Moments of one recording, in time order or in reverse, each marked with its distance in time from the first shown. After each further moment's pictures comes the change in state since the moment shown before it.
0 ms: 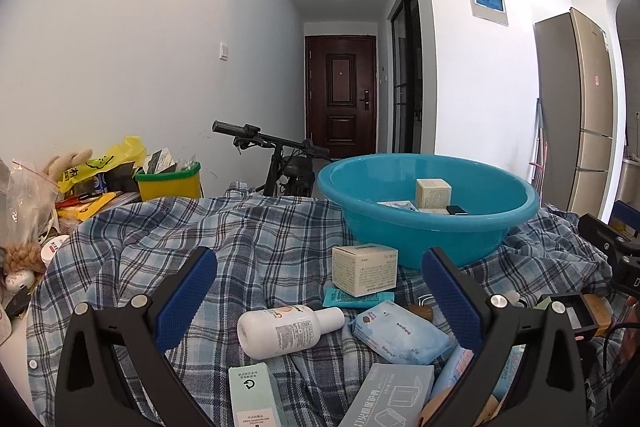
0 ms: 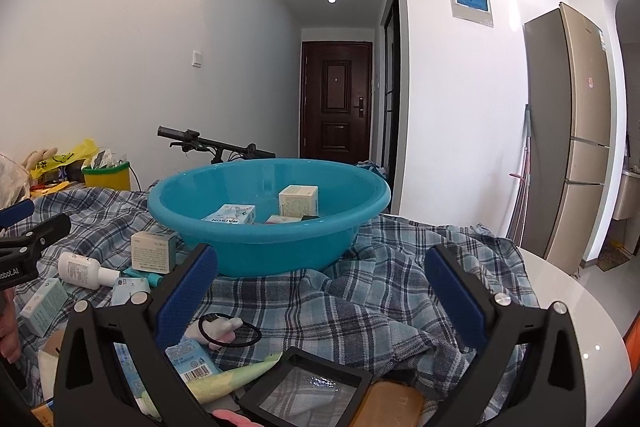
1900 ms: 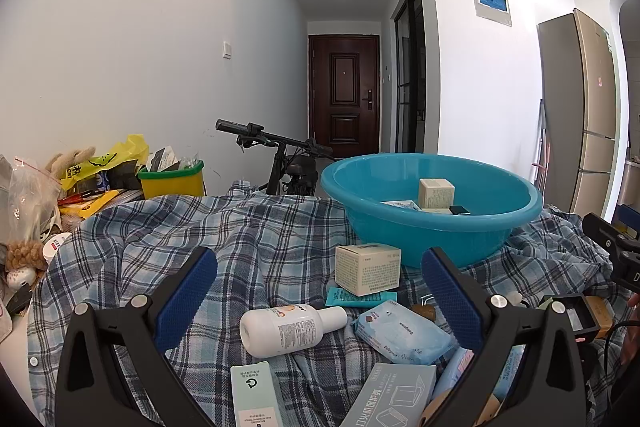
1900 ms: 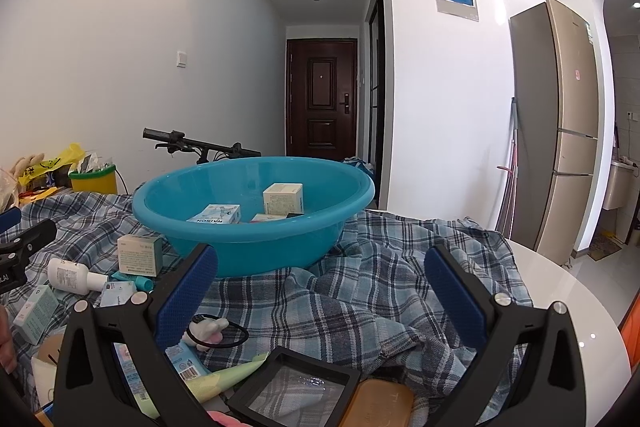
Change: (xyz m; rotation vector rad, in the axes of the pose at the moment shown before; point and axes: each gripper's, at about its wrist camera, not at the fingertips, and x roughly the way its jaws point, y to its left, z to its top) left arm 0.002 0.003 0.000 -0.012 0.009 0.007; right arm -0.001 -0.007 0.000 0.028 0.010 -0.049
